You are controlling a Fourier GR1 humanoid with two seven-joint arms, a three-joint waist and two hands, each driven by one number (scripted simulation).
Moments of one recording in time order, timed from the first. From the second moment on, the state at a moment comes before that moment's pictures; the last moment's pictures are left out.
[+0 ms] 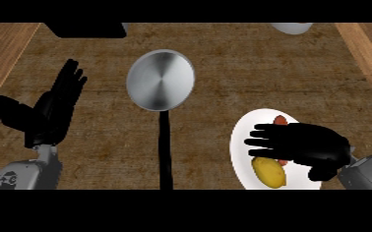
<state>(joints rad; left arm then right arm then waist) -0.15 0.26 0.00 -1.60 0.21 0.15 0.21 -0.22 -0.69 0.46 -1.51 0.88 0.28 -0.85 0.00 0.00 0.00</state>
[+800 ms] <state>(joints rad) -0.15 0.23 0.04 -1.61 0.17 0.11 0.24 -0.21 -0.51 0.47 -1.37 1.04 0.25 -0.88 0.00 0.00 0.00</state>
